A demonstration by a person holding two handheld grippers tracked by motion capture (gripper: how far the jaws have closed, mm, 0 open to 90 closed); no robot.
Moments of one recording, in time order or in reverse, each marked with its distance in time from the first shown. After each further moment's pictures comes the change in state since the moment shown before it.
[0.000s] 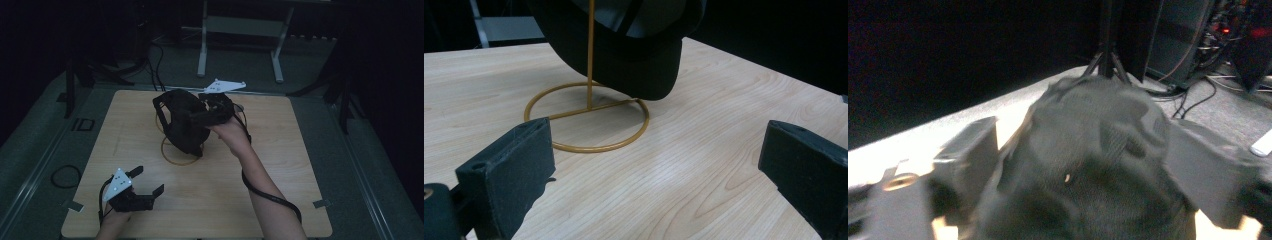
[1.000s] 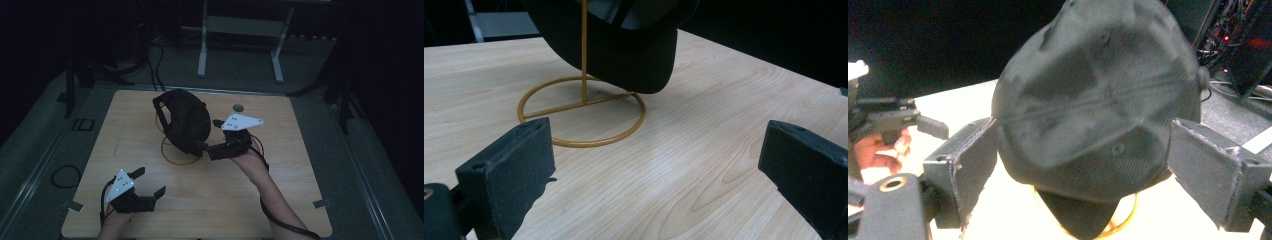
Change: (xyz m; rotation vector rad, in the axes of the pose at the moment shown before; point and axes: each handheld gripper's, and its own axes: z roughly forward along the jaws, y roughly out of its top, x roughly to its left) left arm -0.002 -0.004 0.002 0.015 -0.009 0.005; right arm 0.017 -0.073 -0.043 -0.004 0.005 -0.094
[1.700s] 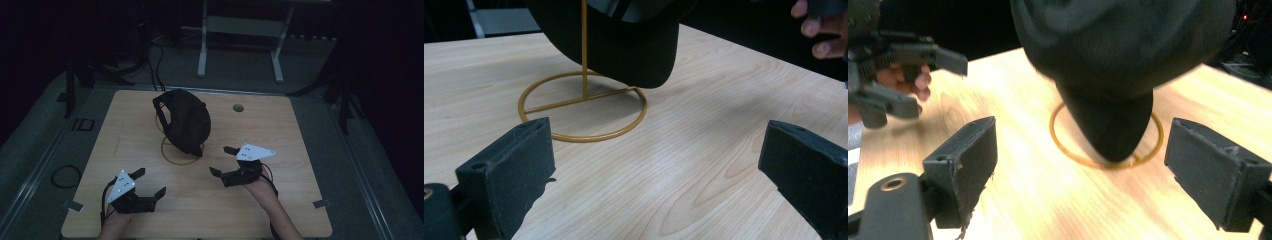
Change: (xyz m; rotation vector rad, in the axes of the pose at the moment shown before) left arm -0.001 -0.002 0.002 0.018 0.007 0.010; right arm 0.009 -0.091 -0.020 -0.002 0.040 0.049
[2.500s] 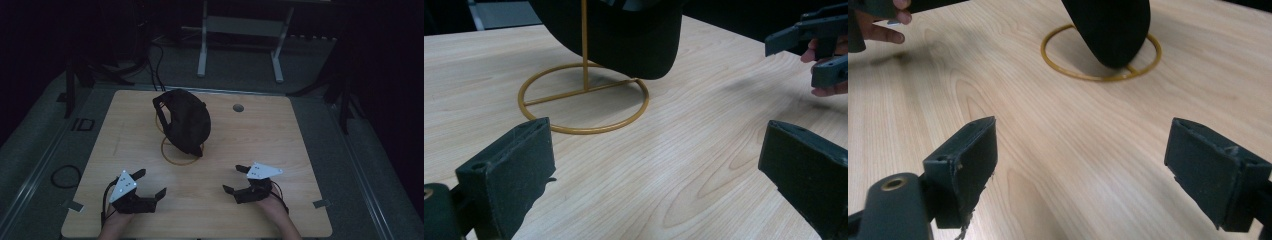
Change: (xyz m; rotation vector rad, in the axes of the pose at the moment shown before) left arm 0.001 -0.004 0.003 0.028 0.008 0.008; right arm -0.006 -0.072 -0.018 0.087 -0.021 0.031
